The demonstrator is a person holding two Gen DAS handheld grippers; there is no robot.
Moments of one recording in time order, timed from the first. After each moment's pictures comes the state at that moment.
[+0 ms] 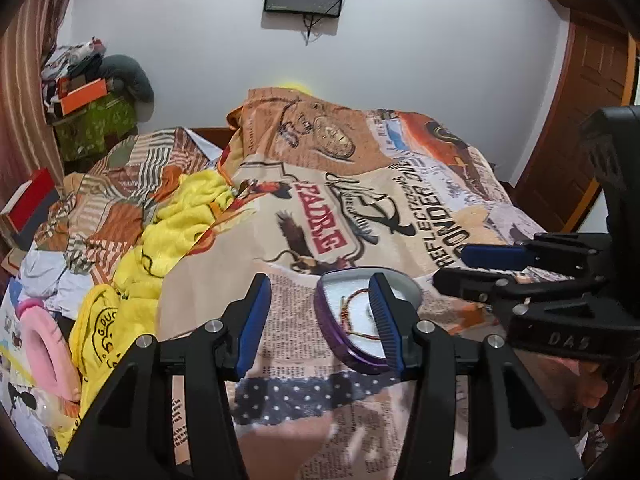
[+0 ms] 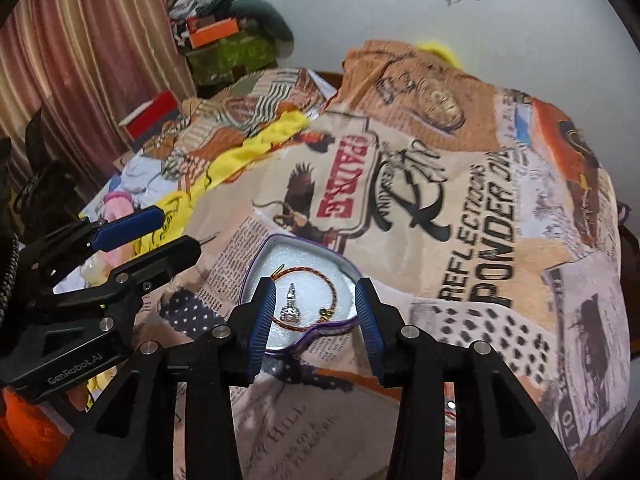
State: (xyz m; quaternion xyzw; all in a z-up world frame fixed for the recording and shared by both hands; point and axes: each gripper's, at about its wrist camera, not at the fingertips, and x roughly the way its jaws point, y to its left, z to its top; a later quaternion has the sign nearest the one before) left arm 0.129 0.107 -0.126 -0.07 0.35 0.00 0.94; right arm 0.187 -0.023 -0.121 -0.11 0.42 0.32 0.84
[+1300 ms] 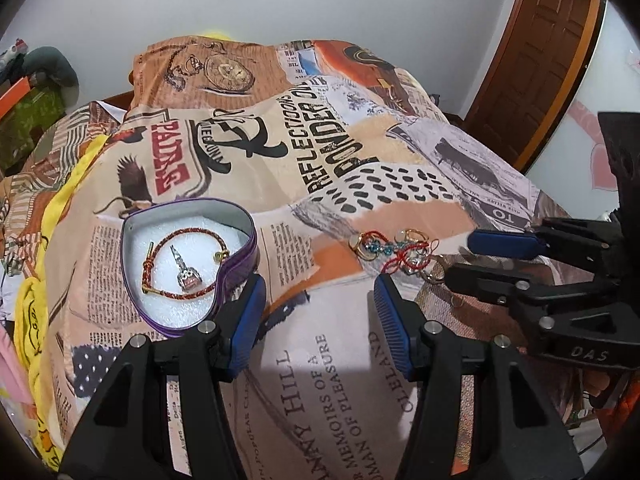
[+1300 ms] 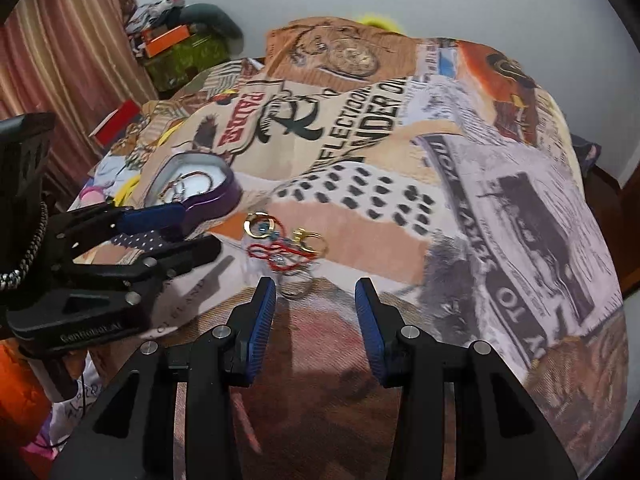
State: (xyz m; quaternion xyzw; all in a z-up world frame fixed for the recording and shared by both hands) left arm 0.159 -0.016 -0.179 -0.04 0.44 -0.11 0.89; right arm 0.169 -0.147 -0.159 -0.09 0.45 0.27 0.84
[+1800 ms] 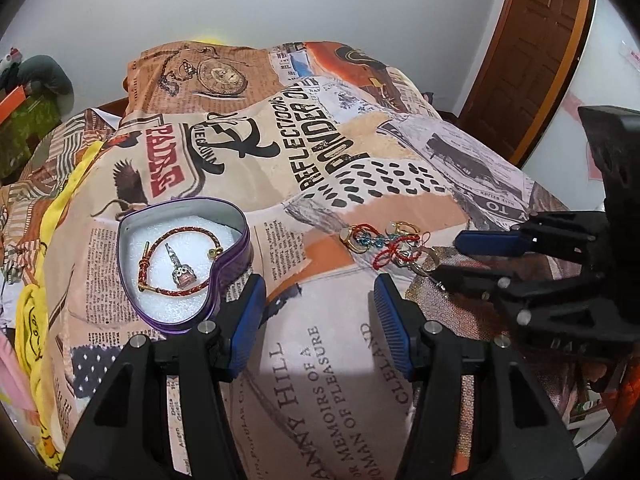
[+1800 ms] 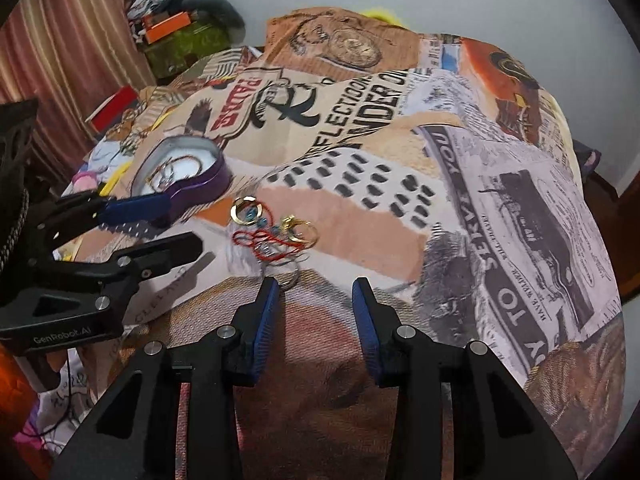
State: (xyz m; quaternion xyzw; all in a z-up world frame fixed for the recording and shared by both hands) left arm 0.152 -0.020 -0.179 -0.03 0.43 -0.12 0.89; right arm 0.166 -0.145 -0.168 -0.12 0.46 0.27 0.83
